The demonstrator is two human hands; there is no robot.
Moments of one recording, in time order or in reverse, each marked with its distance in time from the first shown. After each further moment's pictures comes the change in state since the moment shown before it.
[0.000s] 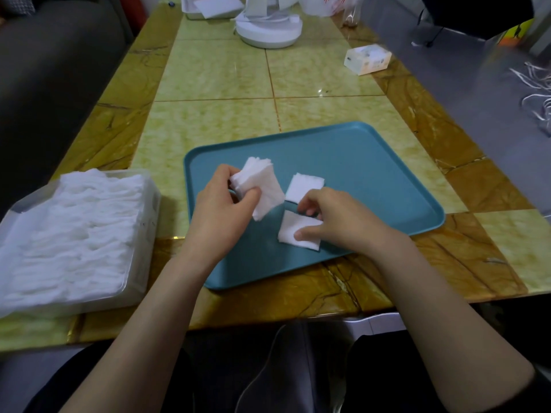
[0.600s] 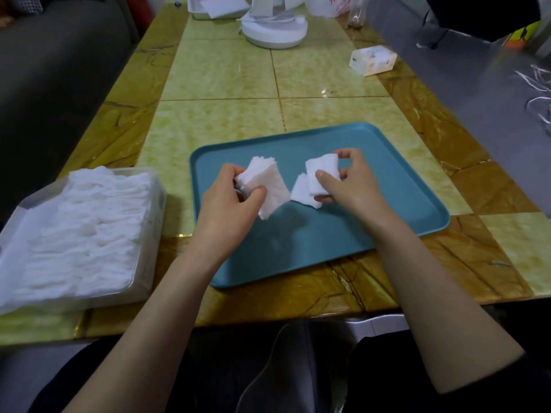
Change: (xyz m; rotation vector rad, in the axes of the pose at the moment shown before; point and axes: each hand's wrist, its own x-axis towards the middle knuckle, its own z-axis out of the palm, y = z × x) left_hand -0.002 0.004 -0.001 -0.033 -0.009 -0.024; right_hand 0.026 0.001 -0.007 0.671 0.433 0.199
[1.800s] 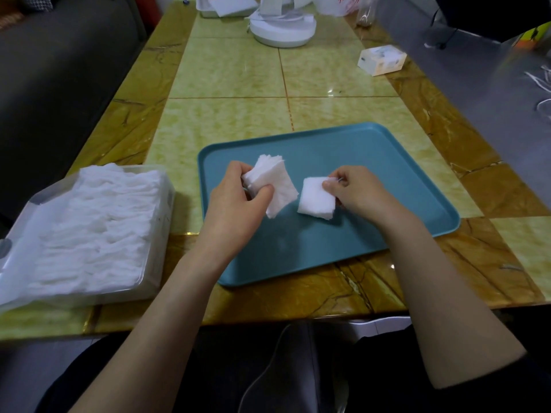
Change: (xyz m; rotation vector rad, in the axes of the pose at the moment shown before) left_hand 0.000 0.001 -0.003 0.007 -0.006 -0.012; right_hand 0.010 0.000 -0.002 -0.408 -0.184 -0.034
